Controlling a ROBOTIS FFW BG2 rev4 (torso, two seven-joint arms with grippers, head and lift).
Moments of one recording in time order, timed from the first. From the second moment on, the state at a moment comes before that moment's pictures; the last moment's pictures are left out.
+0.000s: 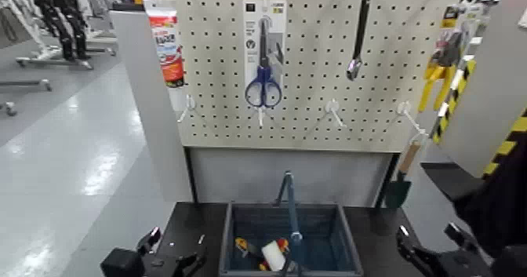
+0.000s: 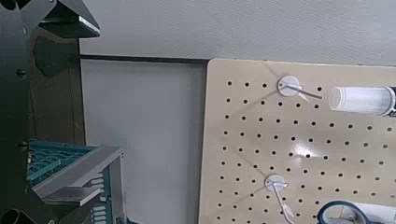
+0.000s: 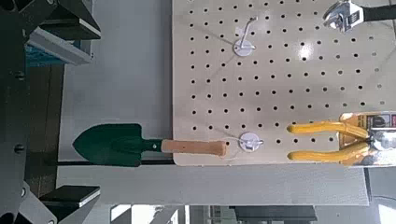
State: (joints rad) left arm 0.19 0.14 -0.11 -1.52 0.20 -0.25 -0.14; right arm 0.33 -0.01 -0.26 -1.86 -0.13 0.00 0.35
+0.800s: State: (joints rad) left arm 0.19 0.14 -0.11 -1.52 0.20 -0.25 -0.14; right arm 0.19 -0.21 -0.35 -1.84 -0.18 0.21 0.53
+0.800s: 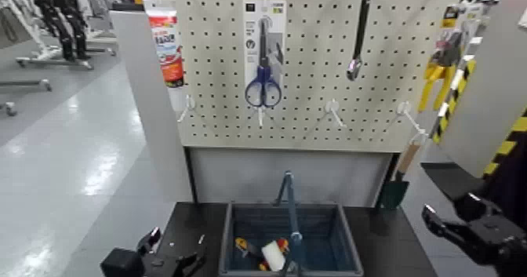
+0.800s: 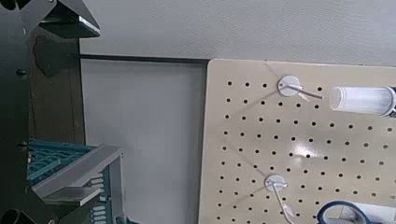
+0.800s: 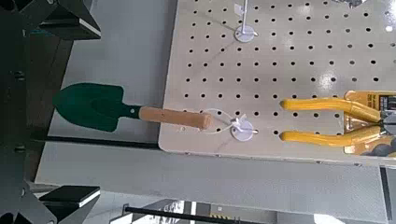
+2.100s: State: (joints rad) left arm 0.18 0.13 -0.12 -1.51 0.20 -0.25 -0.14; right arm -0.09 -0.42 -0.25 -1.55 -0.23 0.27 0.70
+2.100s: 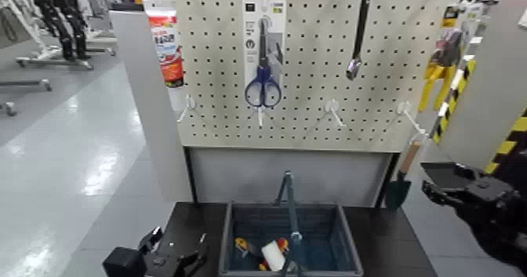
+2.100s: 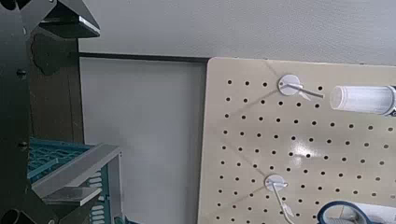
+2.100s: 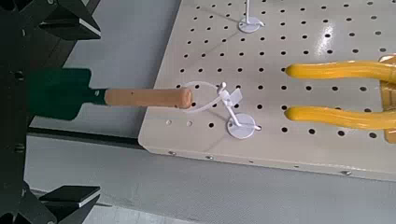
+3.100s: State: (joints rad) left arm 0.17 0.13 -0.12 -1.49 0.20 -0.25 -0.14; right arm -0.34 -0.44 -0.07 -1.20 -0.24 0.15 0.78
